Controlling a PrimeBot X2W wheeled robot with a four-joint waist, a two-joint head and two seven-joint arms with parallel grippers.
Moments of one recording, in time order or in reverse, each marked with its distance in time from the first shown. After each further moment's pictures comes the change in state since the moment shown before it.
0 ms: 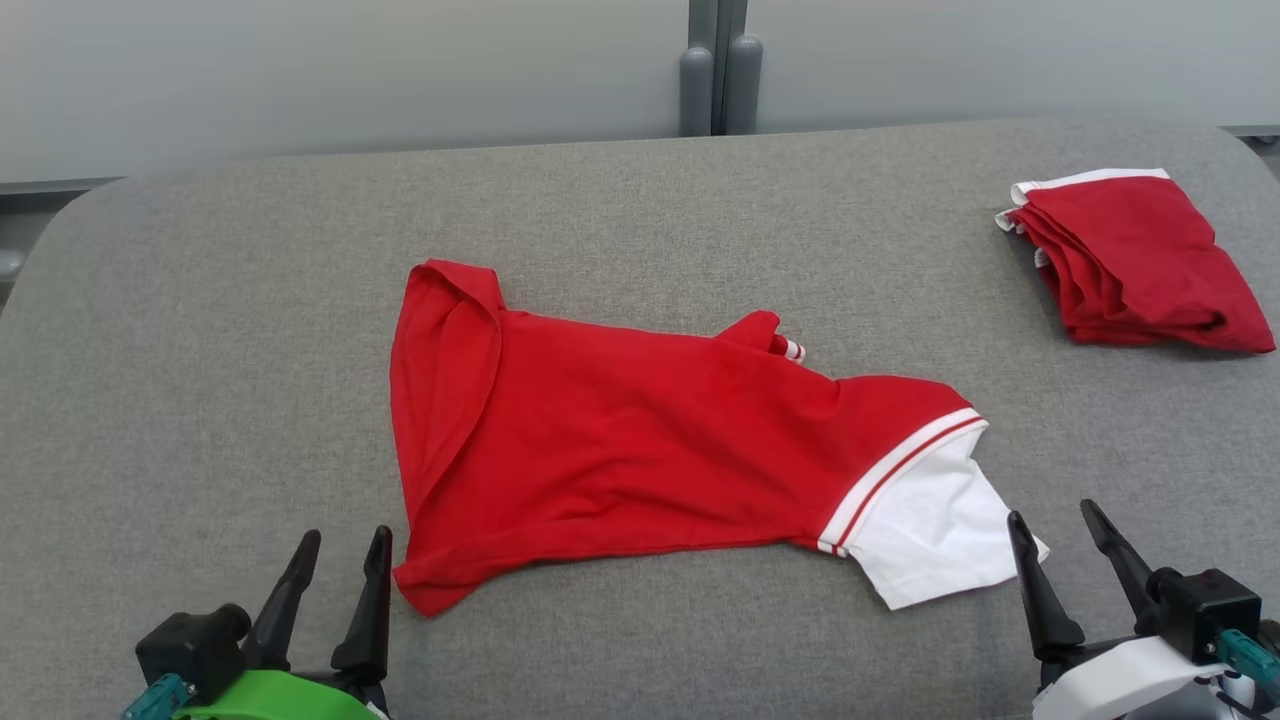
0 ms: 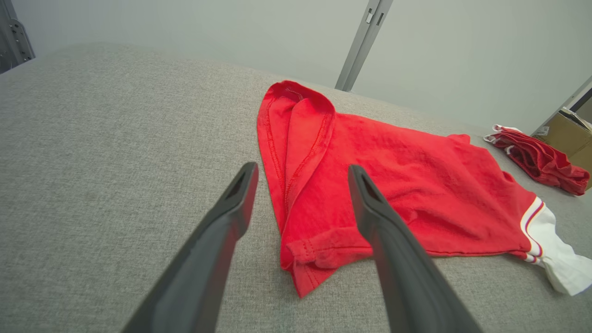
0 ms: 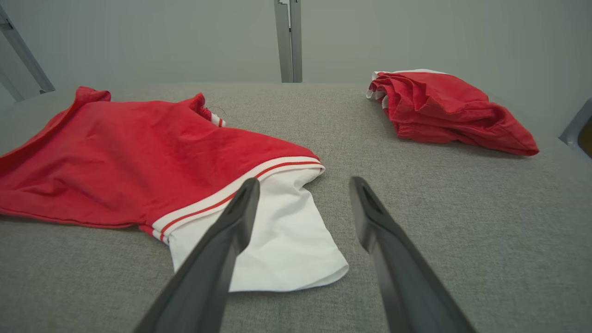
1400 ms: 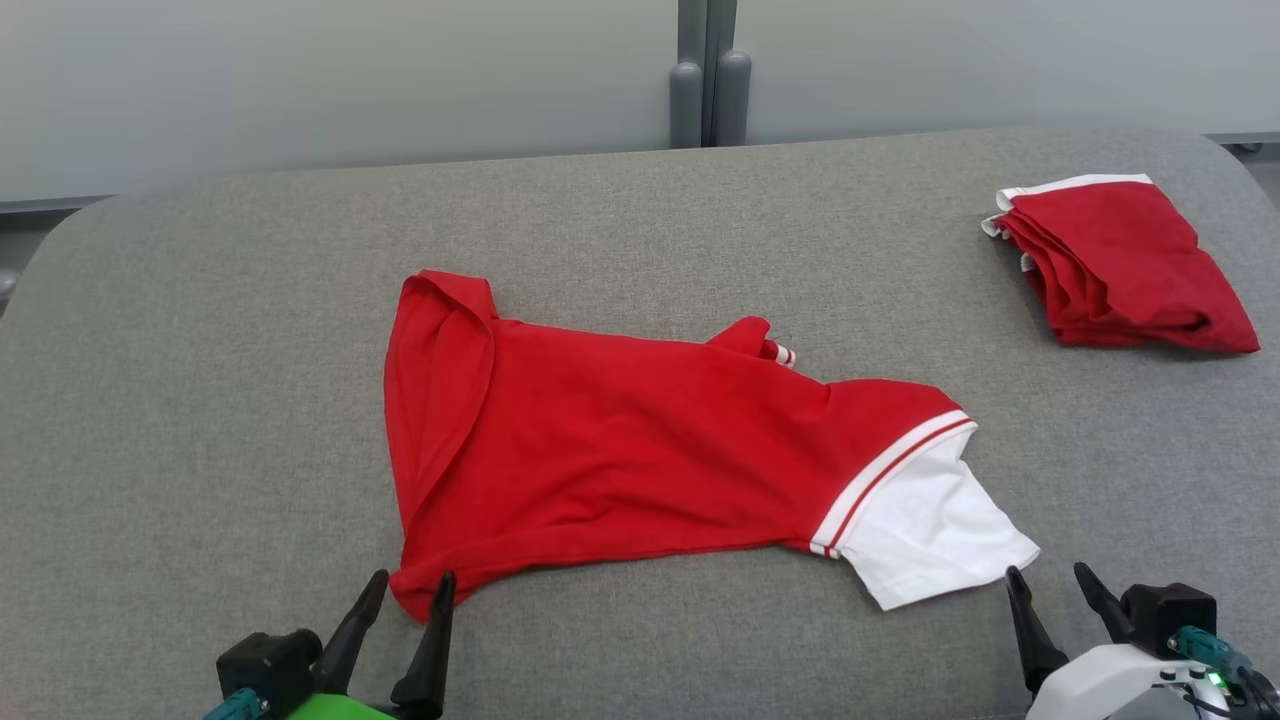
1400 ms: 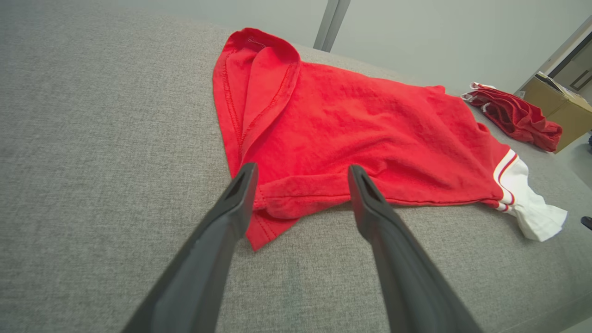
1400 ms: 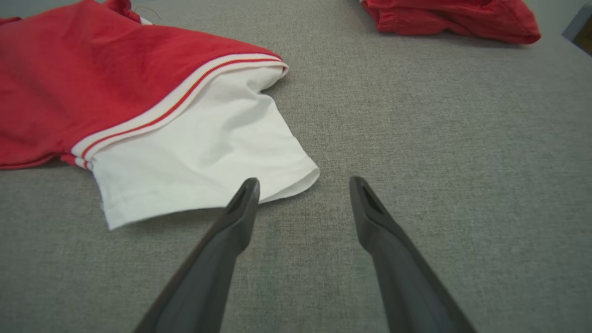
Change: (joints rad) left arm -0.002 -0.045 -0.082 0.092 0.032 -0.029 0.004; right arm -0.072 0.037 -0.001 0.263 0.015 -0.012 0.069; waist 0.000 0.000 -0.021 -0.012
